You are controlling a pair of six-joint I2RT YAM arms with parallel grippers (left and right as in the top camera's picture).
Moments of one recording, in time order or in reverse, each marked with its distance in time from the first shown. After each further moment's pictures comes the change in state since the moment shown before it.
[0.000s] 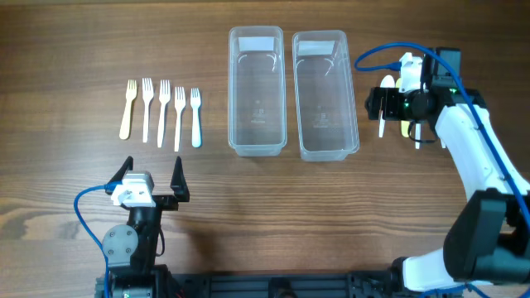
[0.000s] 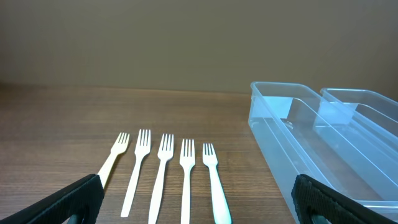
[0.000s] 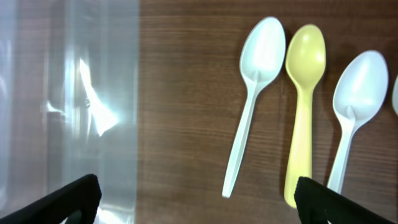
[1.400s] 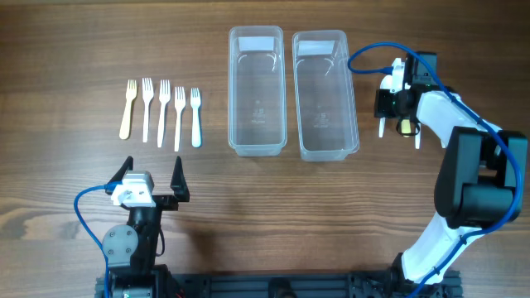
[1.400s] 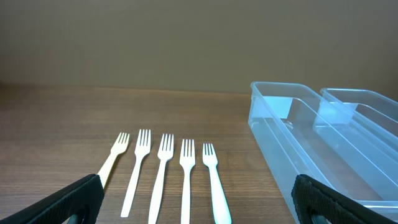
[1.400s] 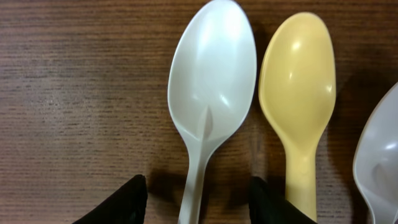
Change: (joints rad) left arm 0.000 0.000 0.000 0.000 0.000 0.000; right arm -0.006 0.317 0.023 0.256 0.143 0.008
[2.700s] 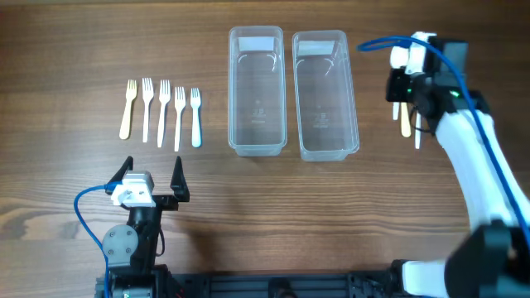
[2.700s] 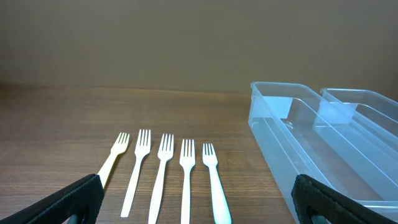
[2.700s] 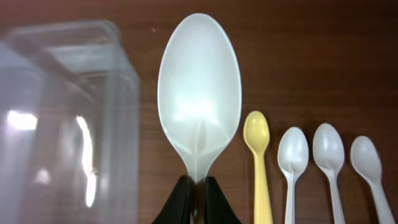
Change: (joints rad) left arm 0.000 0.000 0.000 0.000 0.000 0.000; right arm 0.056 -0.470 -0.008 -0.137 -0.011 0.066
